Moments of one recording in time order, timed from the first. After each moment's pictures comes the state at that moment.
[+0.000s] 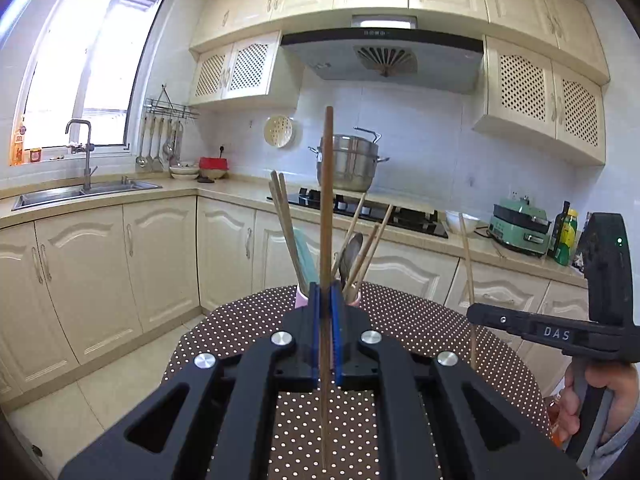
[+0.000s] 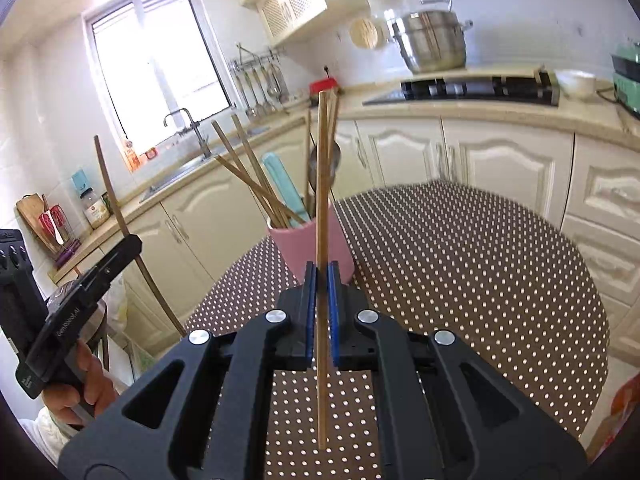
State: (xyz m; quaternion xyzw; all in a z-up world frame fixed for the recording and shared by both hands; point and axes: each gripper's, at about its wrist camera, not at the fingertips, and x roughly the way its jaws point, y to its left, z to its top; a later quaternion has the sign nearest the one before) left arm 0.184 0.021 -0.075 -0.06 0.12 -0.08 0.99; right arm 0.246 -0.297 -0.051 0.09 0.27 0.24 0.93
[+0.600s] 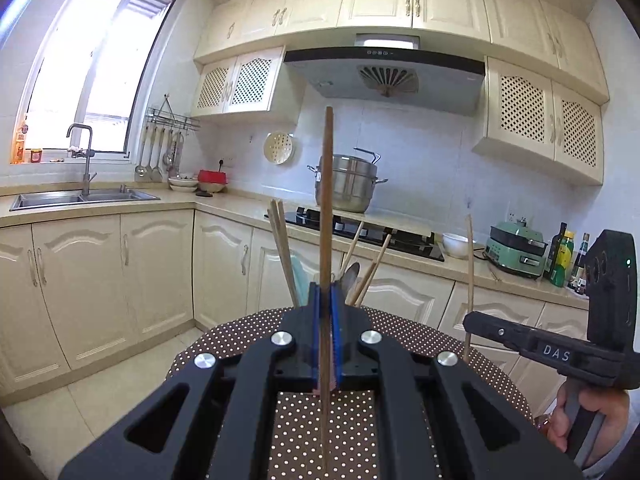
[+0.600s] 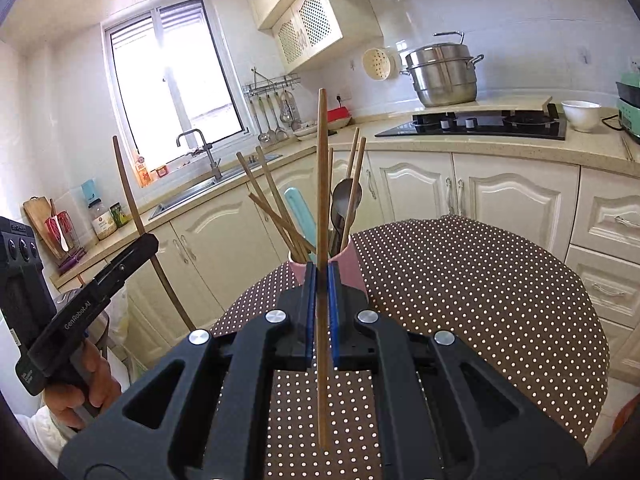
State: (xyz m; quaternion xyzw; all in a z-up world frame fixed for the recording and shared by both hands) left arm 0.188 0.024 -0.059 -0.08 0.09 -0.08 0.99; right arm 0.246 -0.281 -0.036 0.09 0.21 0.26 0.94
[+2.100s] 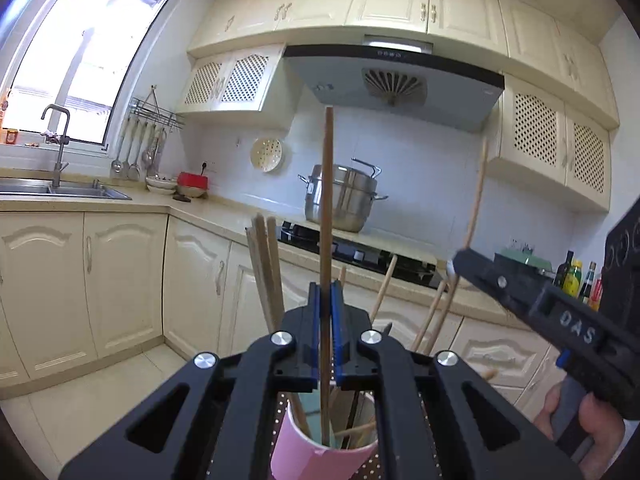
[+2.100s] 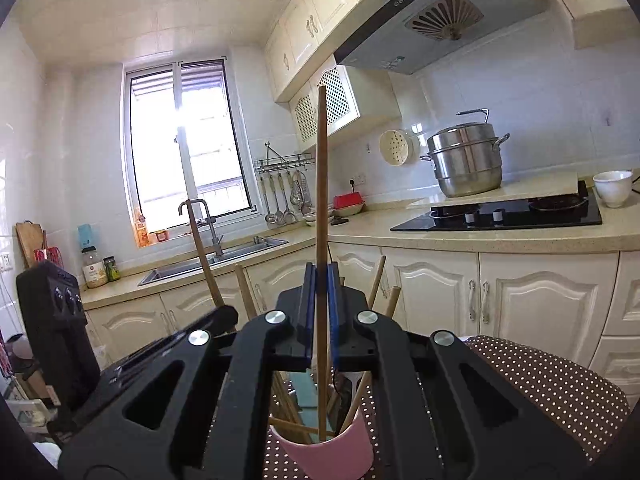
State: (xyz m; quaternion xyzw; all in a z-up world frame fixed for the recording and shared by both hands) left arm 0.337 0.024 -0.077 -0.11 0.07 -0.11 0.98; right arm 0.354 -0.230 -0.014 0.10 0.05 0.26 0.96
